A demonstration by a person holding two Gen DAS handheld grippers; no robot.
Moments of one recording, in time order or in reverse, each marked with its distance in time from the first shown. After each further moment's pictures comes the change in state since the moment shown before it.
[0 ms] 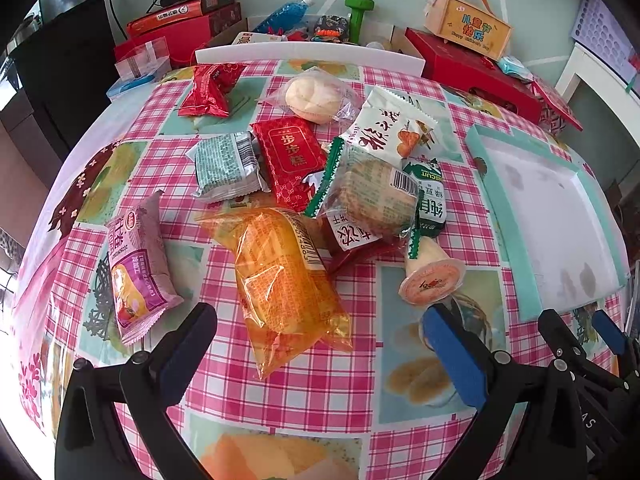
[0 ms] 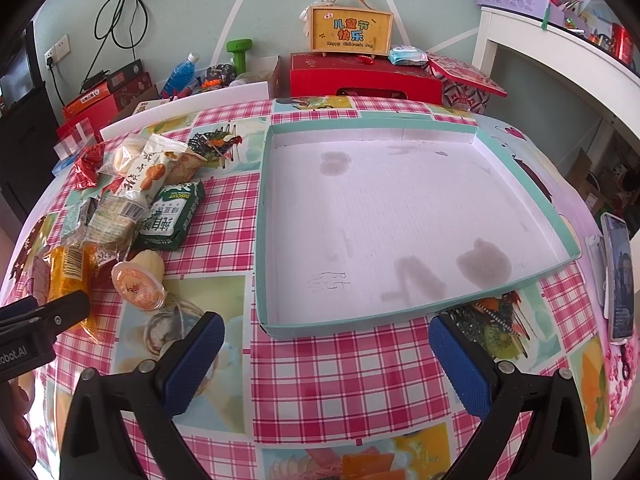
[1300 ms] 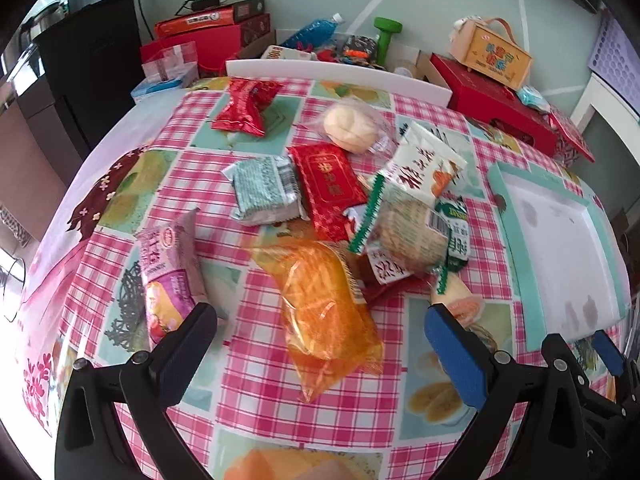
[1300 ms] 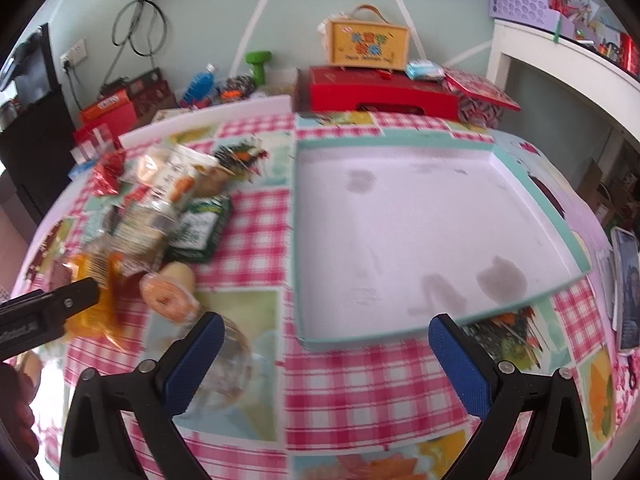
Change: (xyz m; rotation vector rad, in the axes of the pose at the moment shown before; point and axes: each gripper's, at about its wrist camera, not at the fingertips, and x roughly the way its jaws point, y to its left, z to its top) left arm -0.013 0.030 0.010 -0.096 -0.069 0.031; right arm -0.014 0.027 0.009 -0.038 -0.070 0.084
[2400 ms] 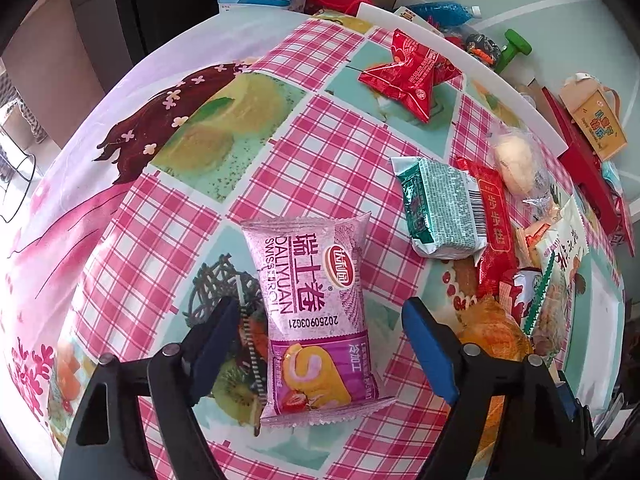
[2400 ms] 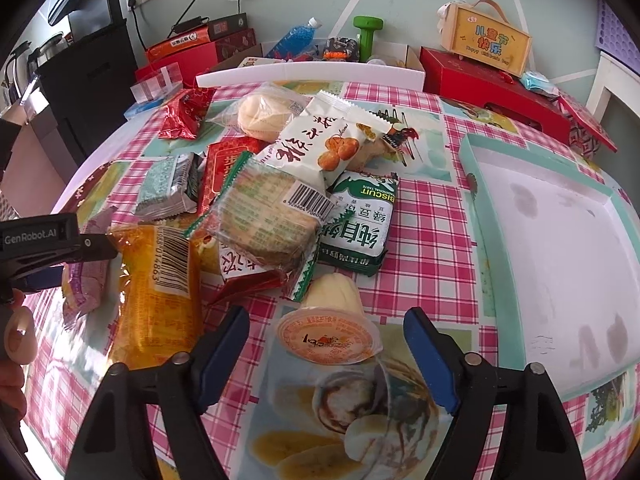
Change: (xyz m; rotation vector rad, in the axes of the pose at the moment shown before) left arm 0.062 0.112 0.029 -0.295 0.202 0.037; right arm 0.067 0.100 0.006 -0.170 0.125 0.124
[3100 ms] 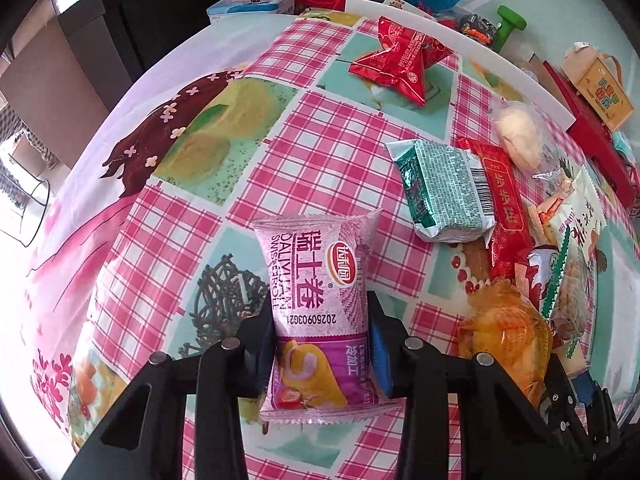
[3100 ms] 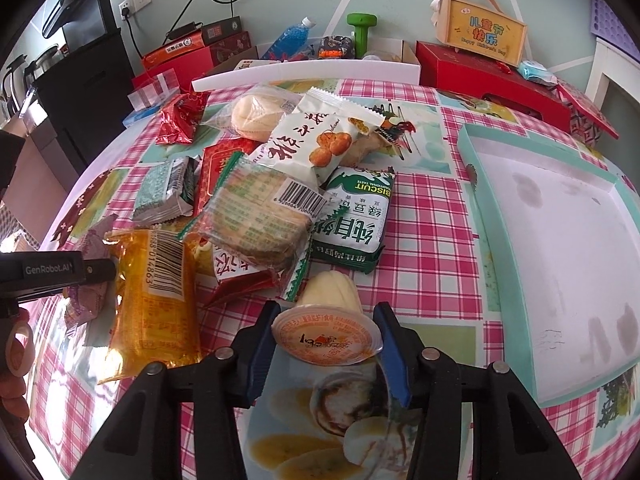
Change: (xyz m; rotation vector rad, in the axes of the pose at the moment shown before) left arm 0.007 -0.028 -0.003 0.083 -0.005 0.090; right arm 0.002 -0.007 -0.001 0.044 -0.002 0.027
